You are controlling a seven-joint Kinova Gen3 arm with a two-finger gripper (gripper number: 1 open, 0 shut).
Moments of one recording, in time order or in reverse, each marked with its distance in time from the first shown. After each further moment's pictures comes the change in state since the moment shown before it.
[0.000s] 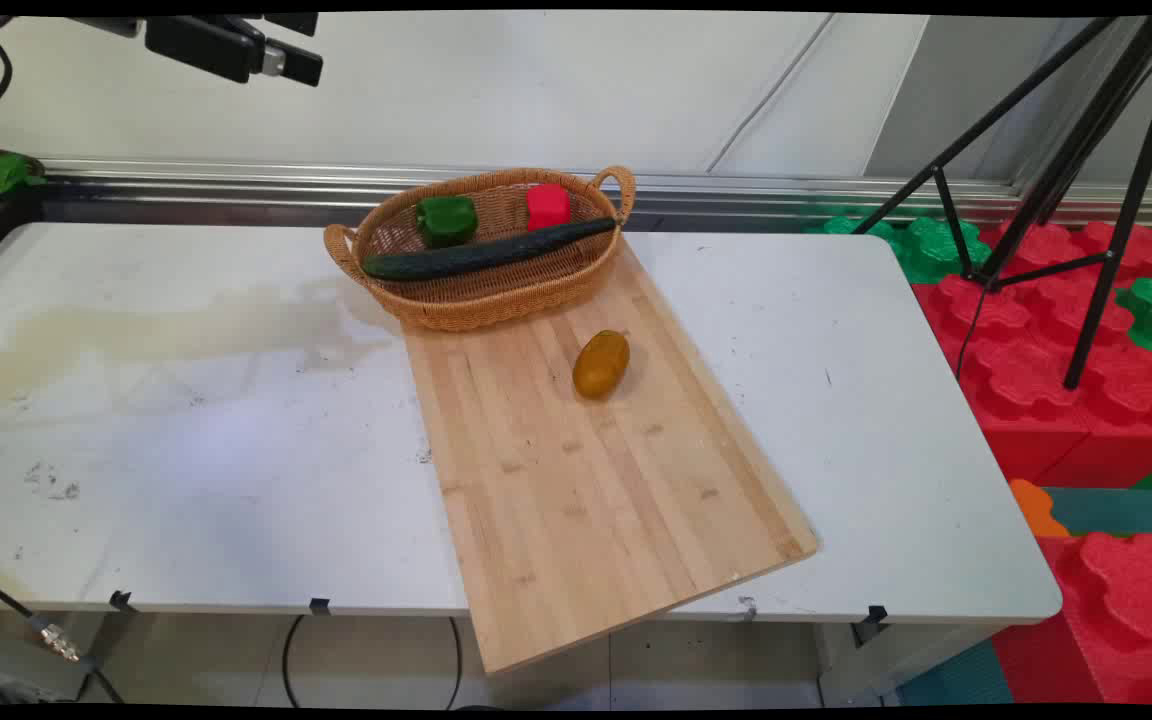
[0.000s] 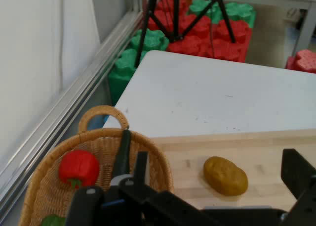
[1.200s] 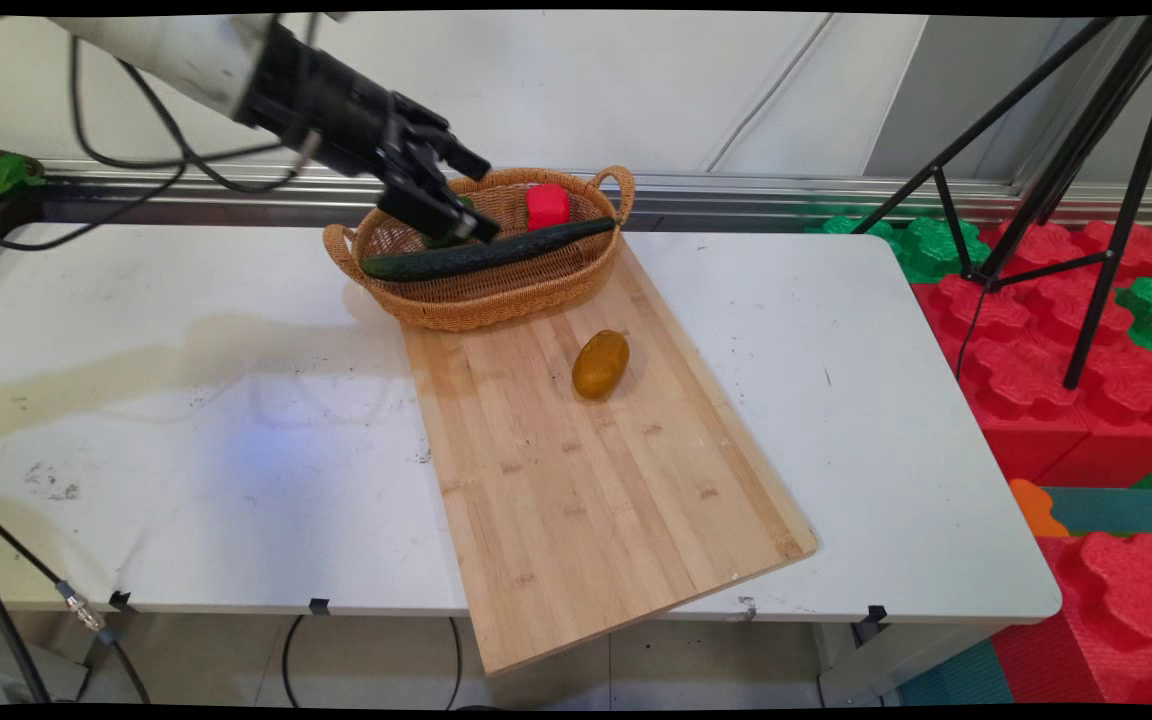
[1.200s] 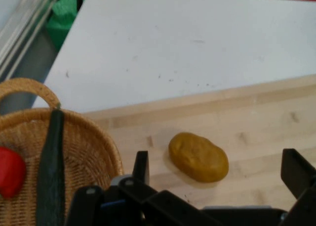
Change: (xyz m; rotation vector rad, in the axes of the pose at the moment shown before) arm -0.001 0.041 0.165 -0.094 -0.198 0.079
